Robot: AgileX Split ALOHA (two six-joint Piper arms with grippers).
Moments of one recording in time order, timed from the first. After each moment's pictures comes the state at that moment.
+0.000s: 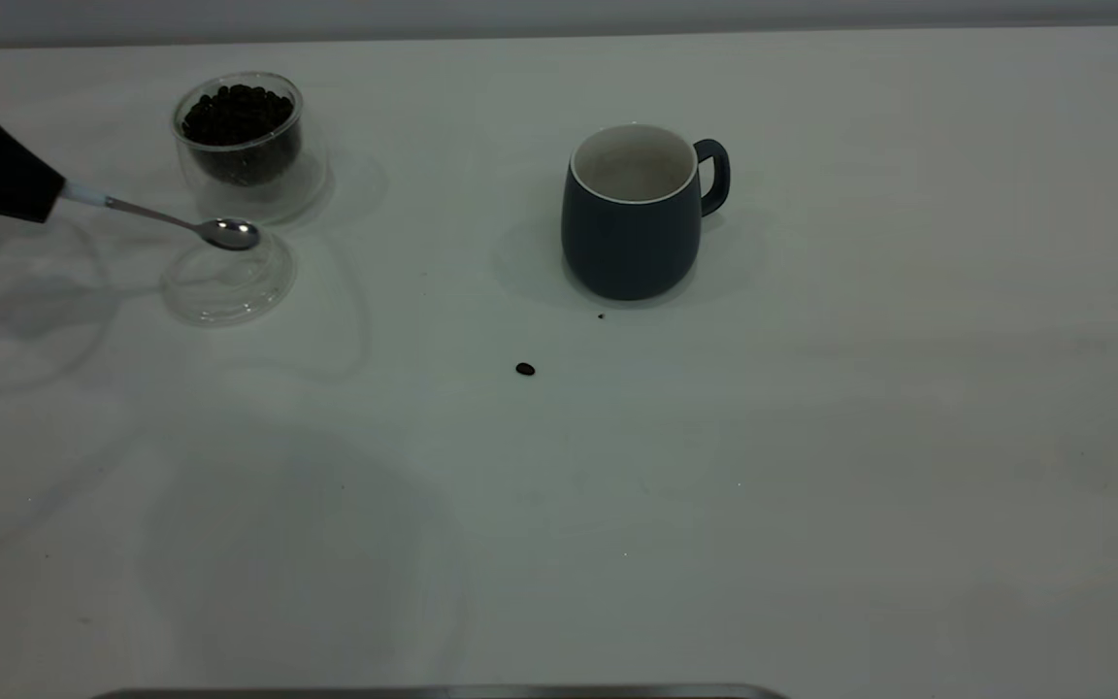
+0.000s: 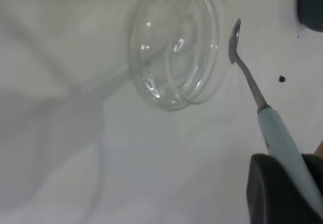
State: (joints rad) left arm 0.39 2.48 -1.63 -0.86 1.16 0.92; right arm -0.02 -0.02 -0.47 0.02 1.13 -0.12
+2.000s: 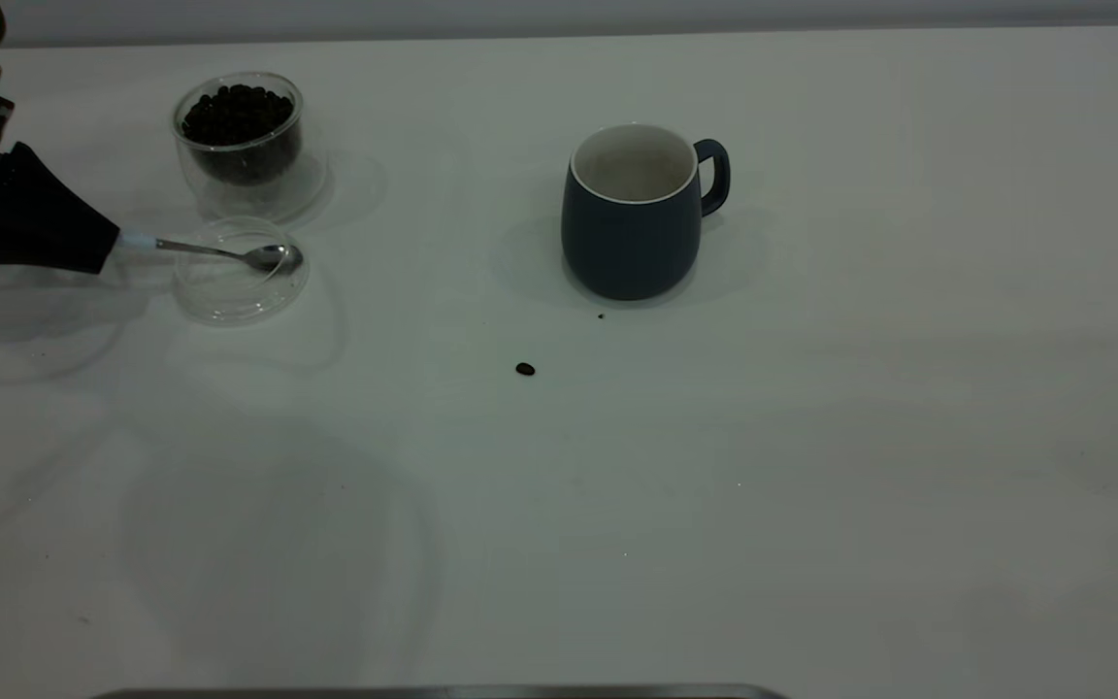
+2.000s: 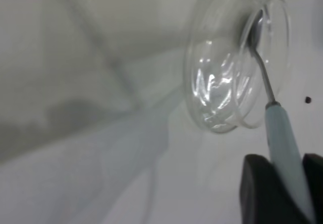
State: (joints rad) left arm 0.38 2.59 -1.63 -0.92 1.08 0.94; right arm -0.02 -0.02 -0.47 0.02 1.13 -0.12
